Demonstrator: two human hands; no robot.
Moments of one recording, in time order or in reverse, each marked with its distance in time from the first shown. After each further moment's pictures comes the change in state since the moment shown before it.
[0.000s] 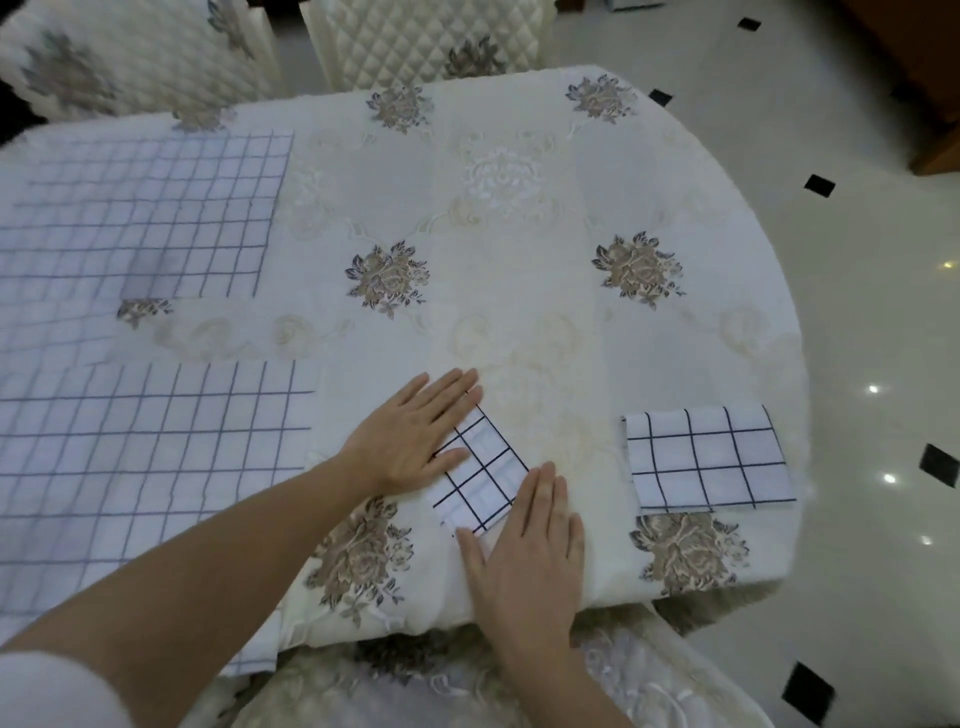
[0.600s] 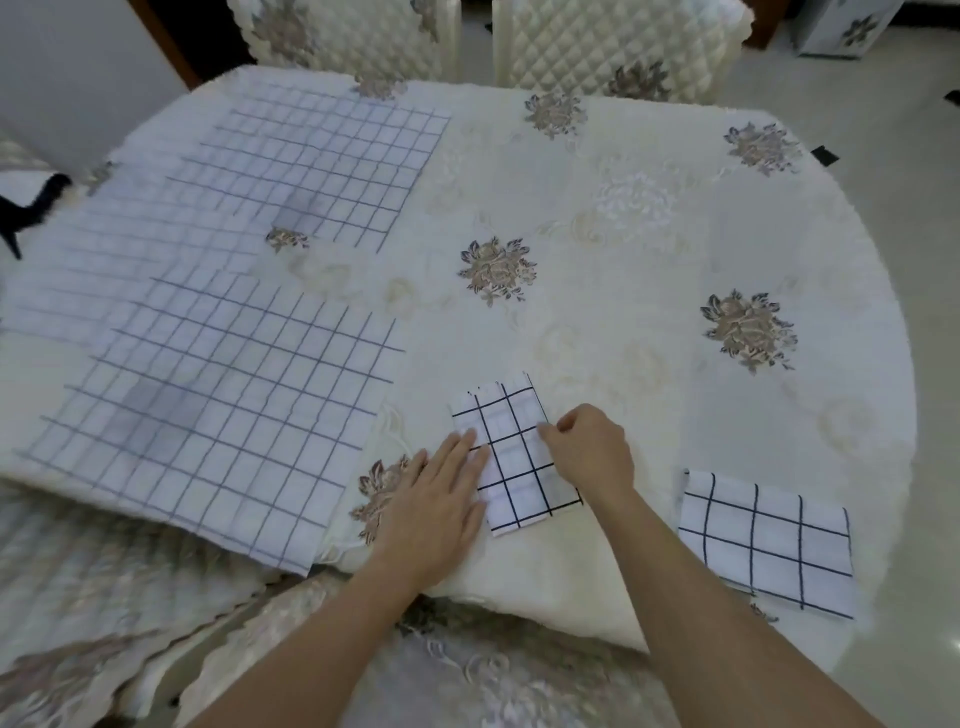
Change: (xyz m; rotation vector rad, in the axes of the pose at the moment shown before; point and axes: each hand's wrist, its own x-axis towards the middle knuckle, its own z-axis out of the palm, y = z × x) left_hand -0.085 0.111 0.015 -0.161 0.099 -0.650; right_hand 0.140 -0.017 -0.061 0.322 -0.388 -0.054
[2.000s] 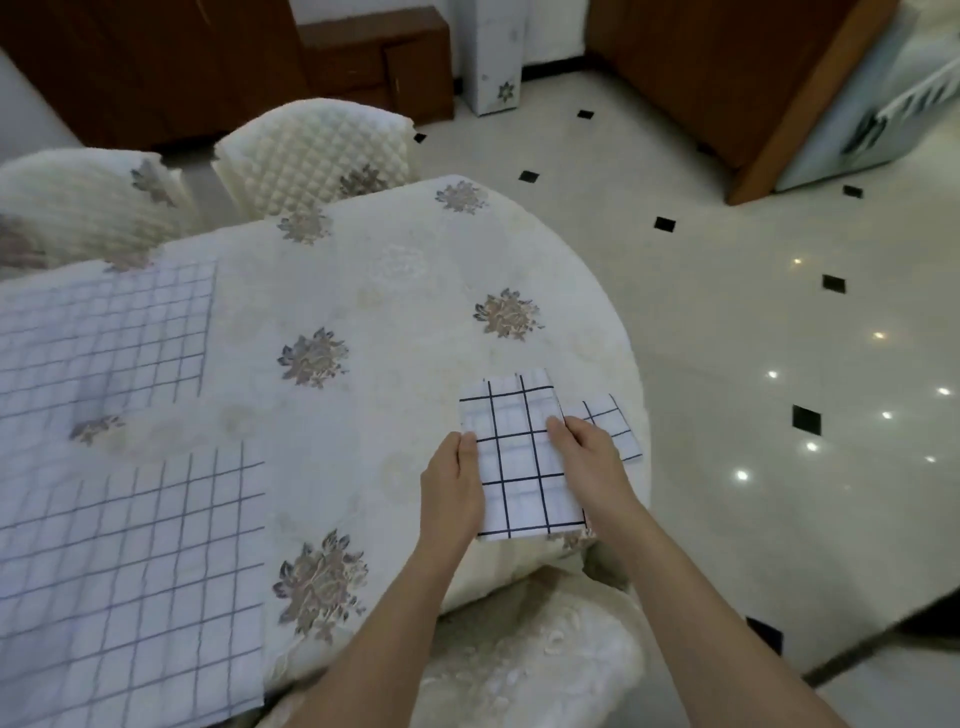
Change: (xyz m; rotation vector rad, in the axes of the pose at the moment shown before) left_hand 0.020 0.150 -0.127 -1.120 -0.018 -0.111; right_hand -0.165 0.069 -0.106 0.899 0.370 0.068
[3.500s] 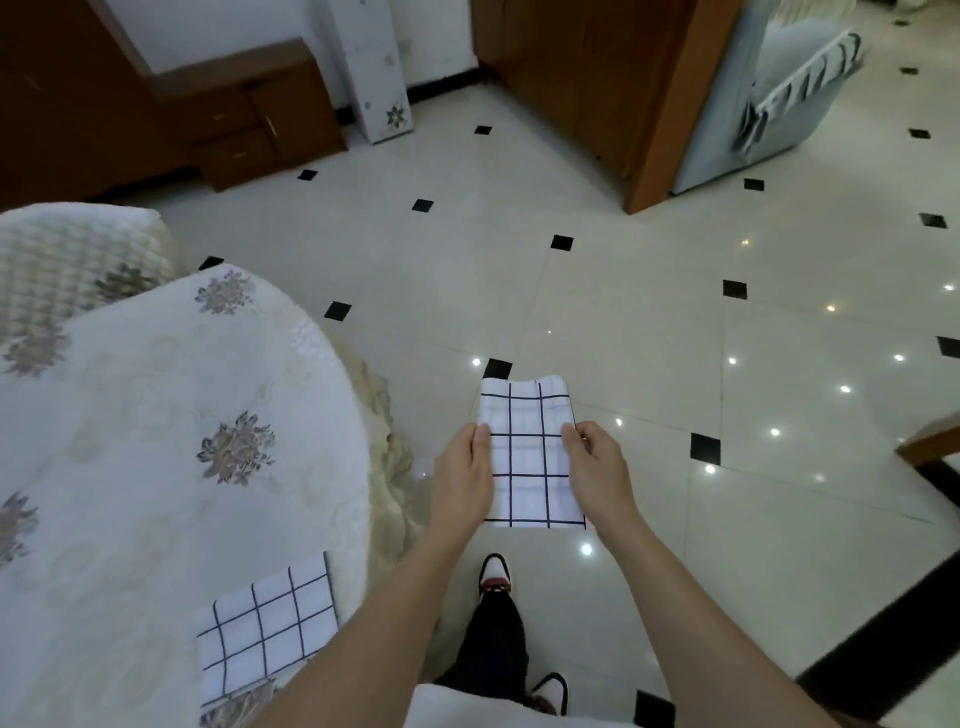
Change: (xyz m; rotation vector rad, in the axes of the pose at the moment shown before) left_hand 0.107 0.190 0.444 0.155 -0.142 0.133; right_hand 0.233 0.009 -0.422 -0.098 0.245 0.023
